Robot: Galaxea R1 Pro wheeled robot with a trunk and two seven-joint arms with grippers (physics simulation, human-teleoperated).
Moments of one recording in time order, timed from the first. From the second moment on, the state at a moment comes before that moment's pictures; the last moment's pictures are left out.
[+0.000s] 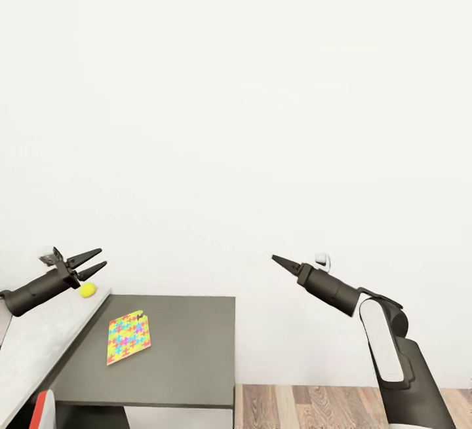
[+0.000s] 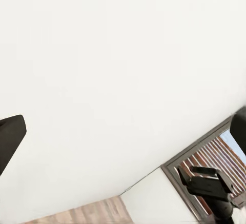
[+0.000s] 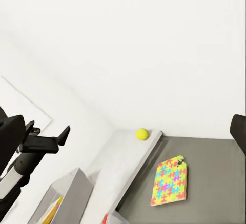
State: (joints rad) left arm -0.68 0.42 0.54 -0.75 0.27 0.86 -1.36; right arm -0.40 0.02 -0.16 -1.52 -0.63 0.90 0.59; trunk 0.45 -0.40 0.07
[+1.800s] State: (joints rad) left arm -0.69 0.41 0.45 -0.75 0.17 0.82 -0.66; right arm -0.40 -0.01 -0.21 -1.23 -0.51 0.72 0.26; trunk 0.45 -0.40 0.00
